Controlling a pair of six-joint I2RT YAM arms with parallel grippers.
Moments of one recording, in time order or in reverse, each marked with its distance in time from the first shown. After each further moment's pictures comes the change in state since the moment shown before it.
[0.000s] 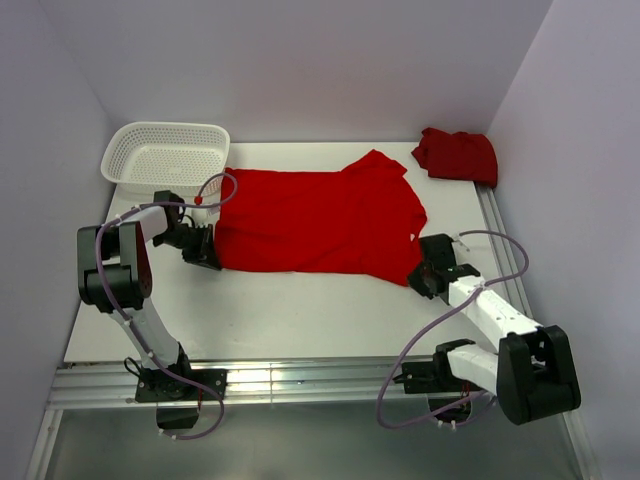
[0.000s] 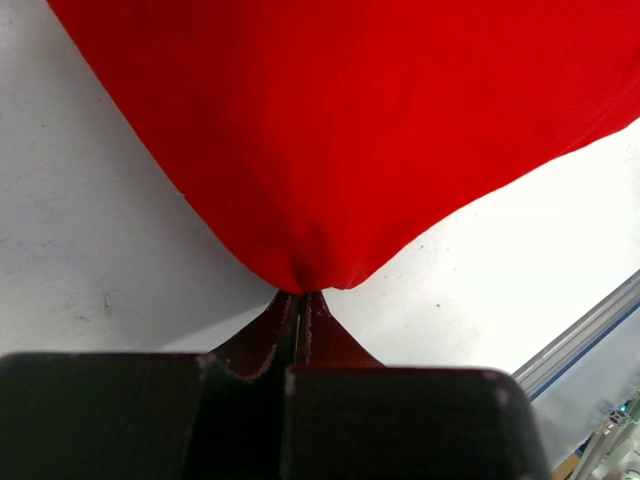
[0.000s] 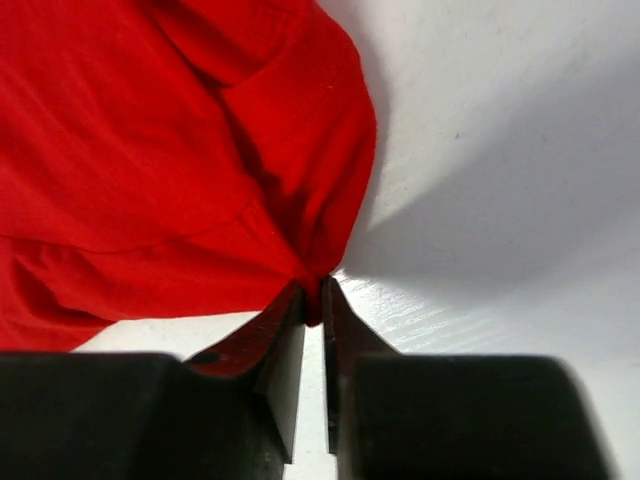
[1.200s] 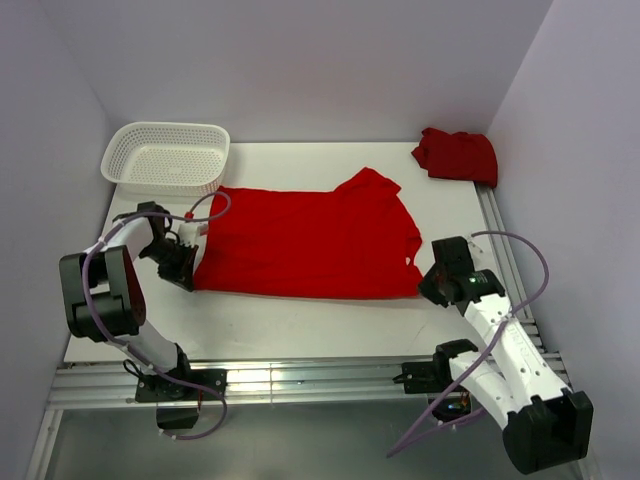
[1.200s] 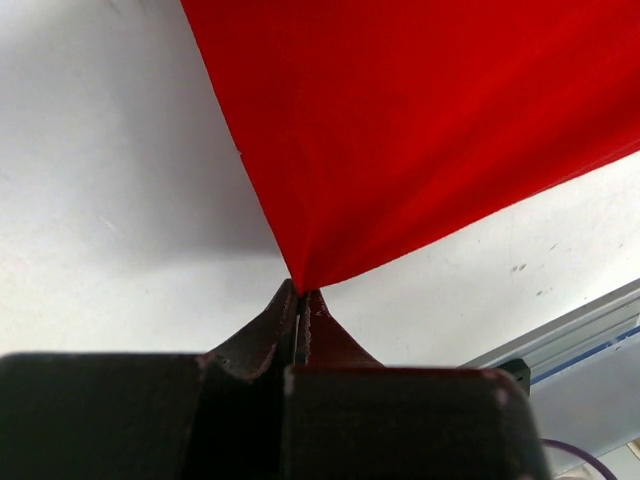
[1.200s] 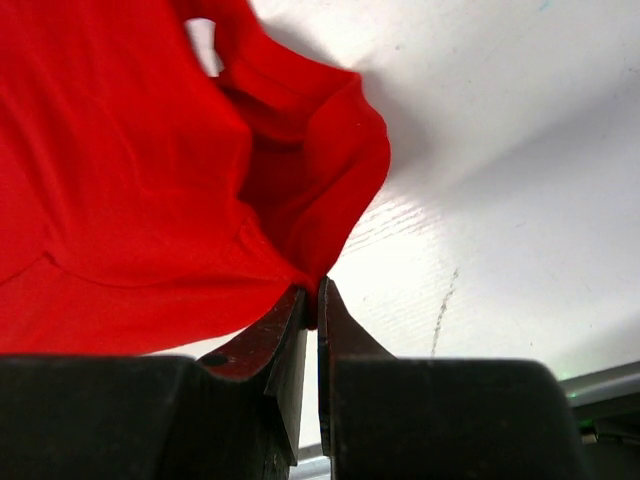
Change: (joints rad) left arm 0.075 -0.199 -0.099 -0.204 -0.253 0.244; right arm -0.002 -0.265 0.136 -0.426 -0.003 -0.078
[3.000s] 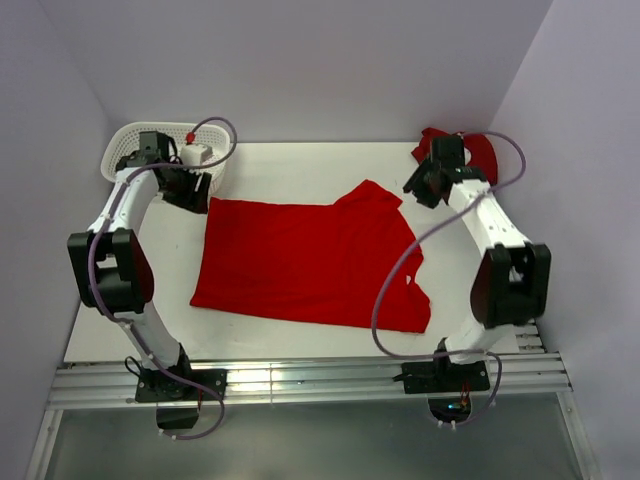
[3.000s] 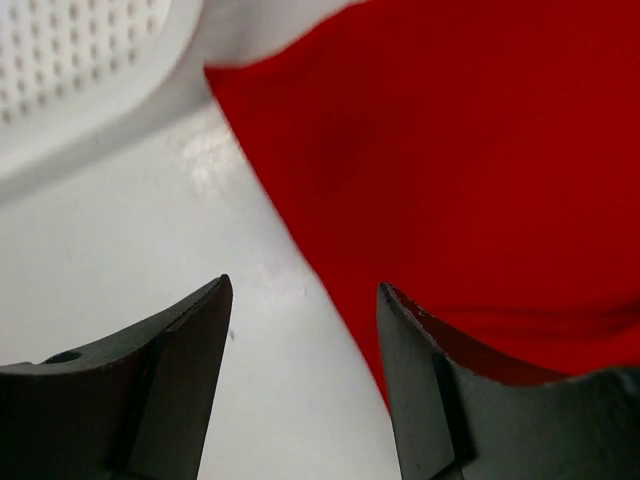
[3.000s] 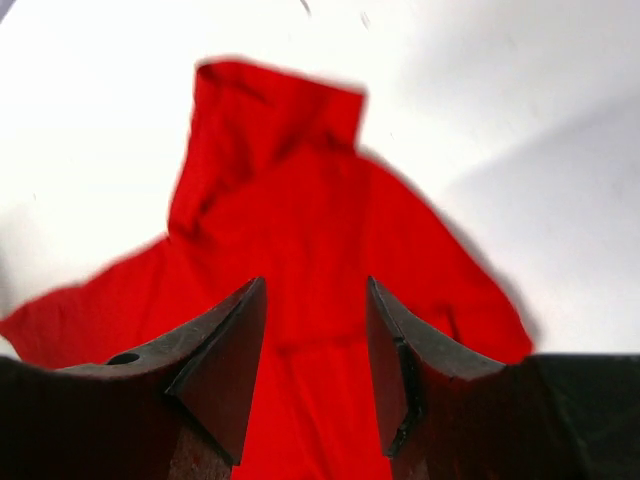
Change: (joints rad) left arm -0.108 0.162 0.560 0.074 -0.014 -0.094; right arm -0.121 0.752 0.721 0.239 -0.106 -0.182
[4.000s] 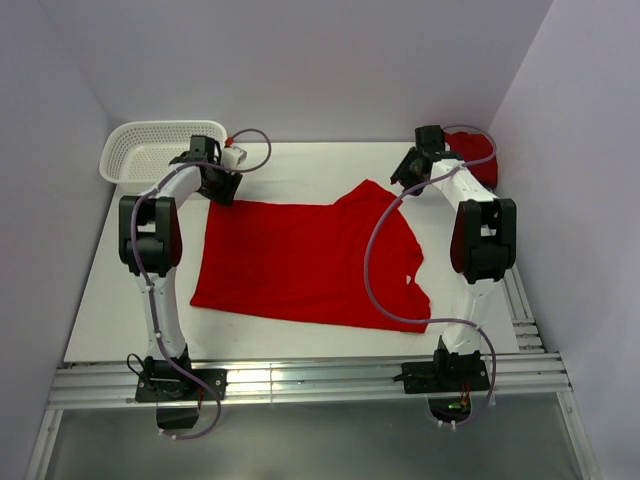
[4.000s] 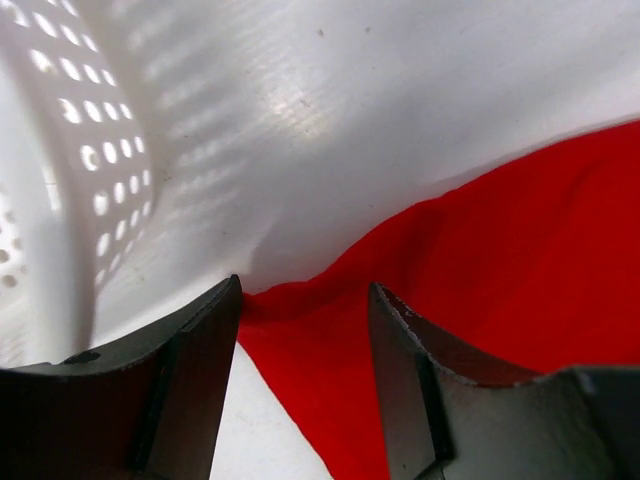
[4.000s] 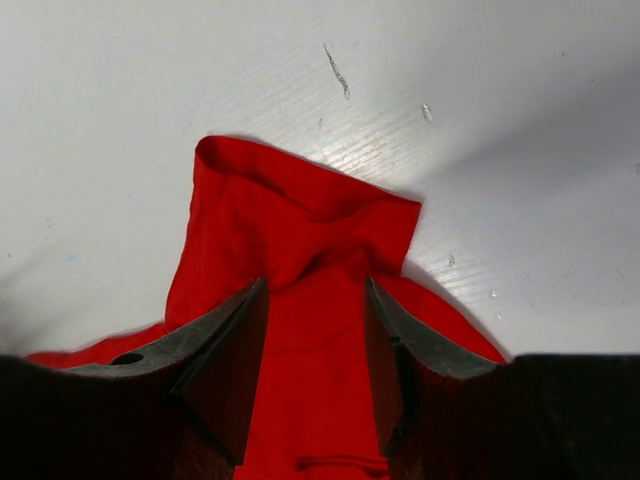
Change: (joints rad) left arm -0.153 0.384 0.175 0.291 -0.168 -0.037; right arm -0.011 0.431 0.301 0.068 -0.062 -0.015
